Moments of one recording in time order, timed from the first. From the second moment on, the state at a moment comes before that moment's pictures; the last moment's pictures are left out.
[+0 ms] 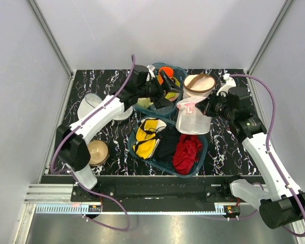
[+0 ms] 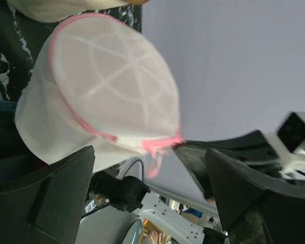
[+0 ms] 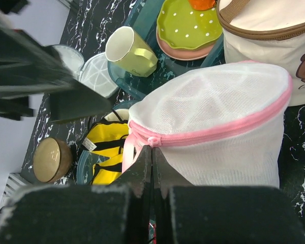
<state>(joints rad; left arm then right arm) -0.61 1.74 1.57 -0.32 0.51 -1.21 0.27 1.03 1.08 -0.43 -0.26 0.47</state>
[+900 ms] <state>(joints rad) -0.63 1.80 1.61 -0.29 0.51 -1.47 0.27 1.06 1.07 -0.41 -0.28 0.45</state>
